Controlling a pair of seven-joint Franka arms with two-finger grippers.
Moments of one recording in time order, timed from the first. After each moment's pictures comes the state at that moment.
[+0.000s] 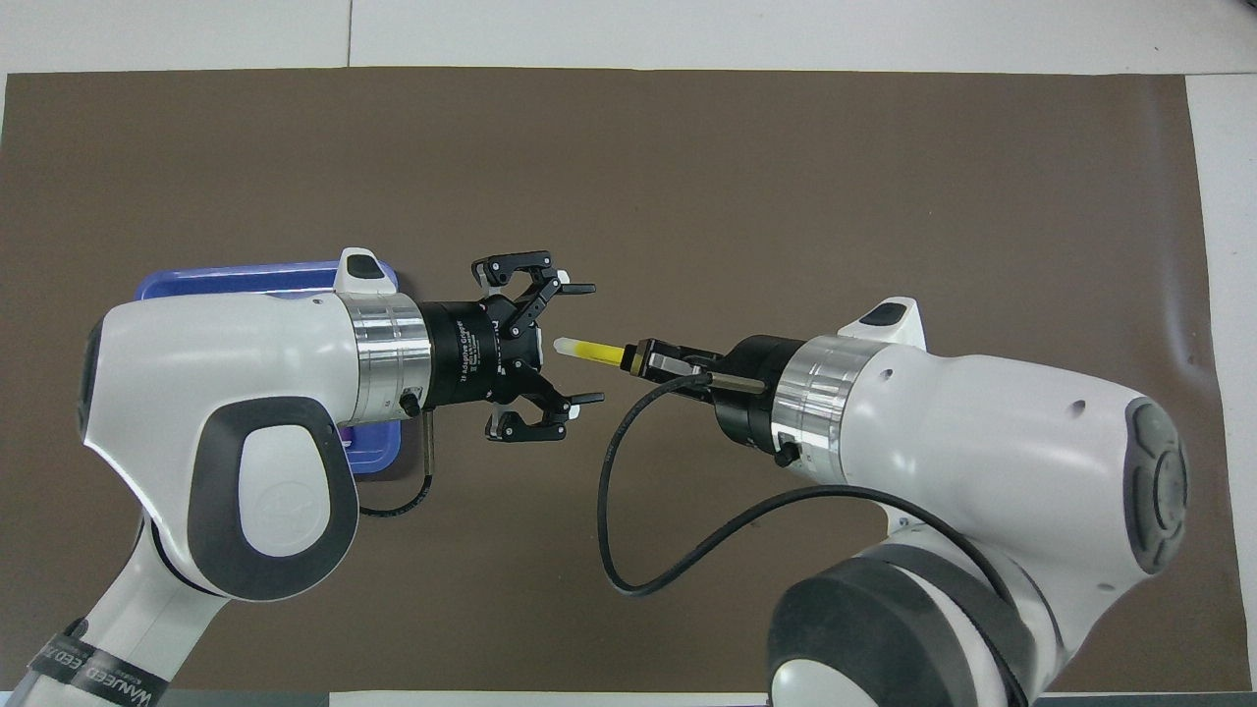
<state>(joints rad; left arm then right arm) -0.25 -0.07 -0.28 -2.06 -1.05 2.33 -1.39 0.48 -0.16 0.07 -2.08 0.64 2.42 0.46</state>
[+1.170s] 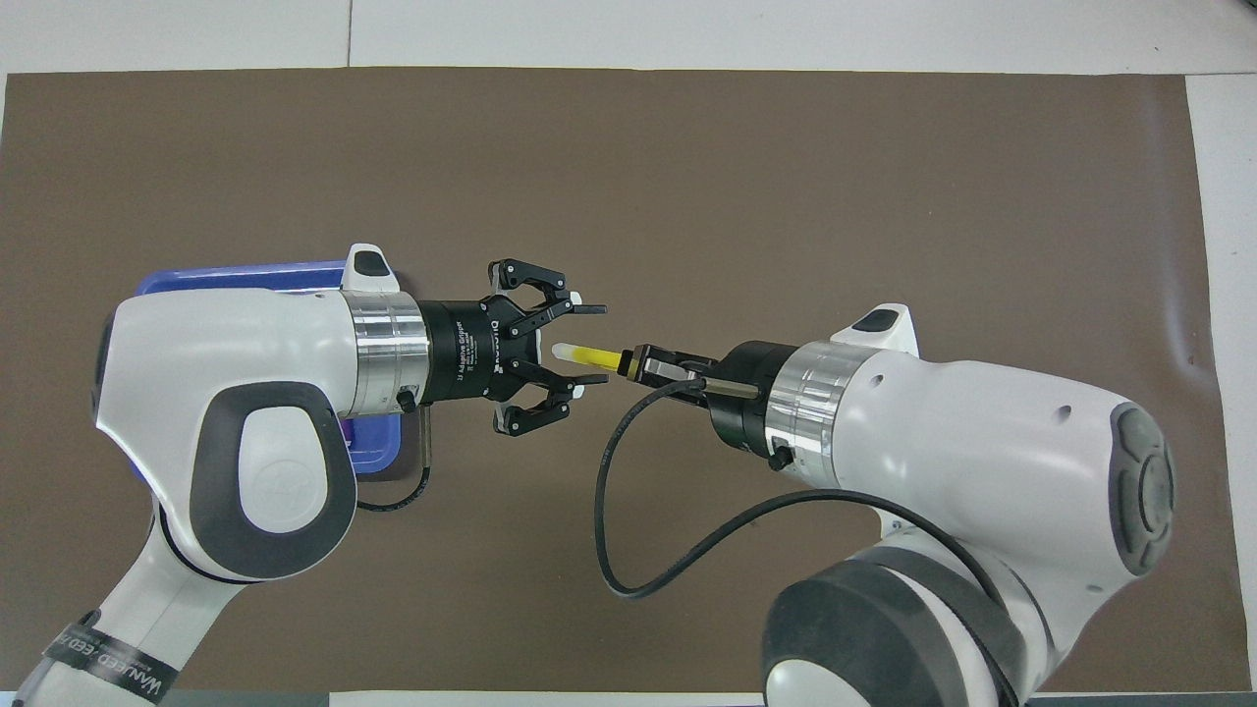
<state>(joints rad) -0.24 -0.06 -0.28 -2.07 -1.07 2.29 -1.31 0.48 -0.16 0.06 -2.09 0.64 2.42 0.45</state>
